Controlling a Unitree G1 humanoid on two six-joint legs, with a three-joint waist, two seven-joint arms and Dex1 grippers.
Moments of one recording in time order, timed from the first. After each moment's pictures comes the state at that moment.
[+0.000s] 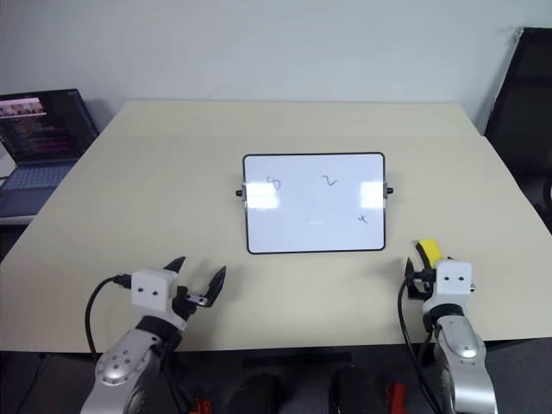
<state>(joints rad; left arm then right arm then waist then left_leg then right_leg) 0.24 0.27 0.12 -0.40 -0.13 0.17 -0.28 0.16 -0.19 -0.20 -0.30 0.06 0.25 0.08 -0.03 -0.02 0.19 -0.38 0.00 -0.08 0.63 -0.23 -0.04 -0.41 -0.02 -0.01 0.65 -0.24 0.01</state>
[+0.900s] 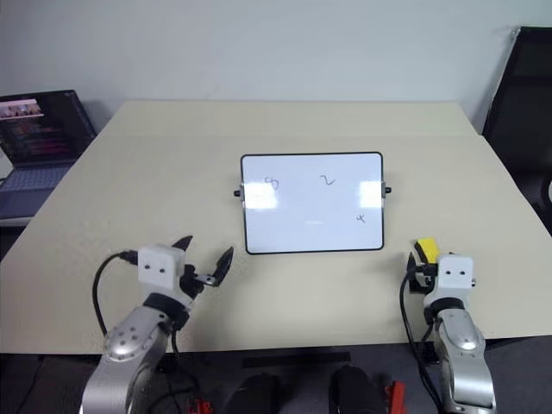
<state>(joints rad) 0.08 0.31 0.10 -0.47 -0.16 0.30 -0.28 0.08 -0.21 -0.22 -0.26 0.08 0.26 0.10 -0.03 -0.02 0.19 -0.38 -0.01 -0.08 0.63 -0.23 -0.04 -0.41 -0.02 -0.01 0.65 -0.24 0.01</state>
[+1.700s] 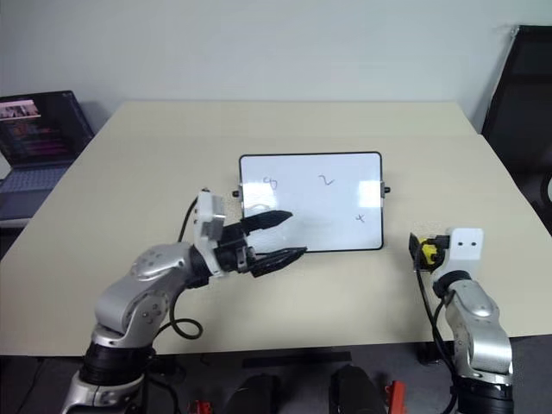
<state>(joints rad) -0.32 0.44 -0.05 -0.31 -0.61 0.51 -0.90 -0.05 -0.30 -0.30 -0.23 0.24 0.46 0.18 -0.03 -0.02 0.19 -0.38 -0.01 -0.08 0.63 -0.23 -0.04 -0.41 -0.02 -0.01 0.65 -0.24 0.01</state>
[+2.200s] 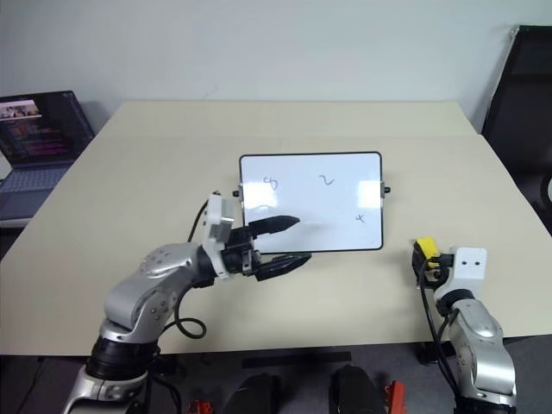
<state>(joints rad) -0.35 0.44 -0.08 -0.28 -0.61 0.51 -0.93 0.03 -0.28 -0.29 -0.21 0.25 0.38 0.20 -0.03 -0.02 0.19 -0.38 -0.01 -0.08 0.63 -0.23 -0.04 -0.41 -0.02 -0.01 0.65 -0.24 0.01</state>
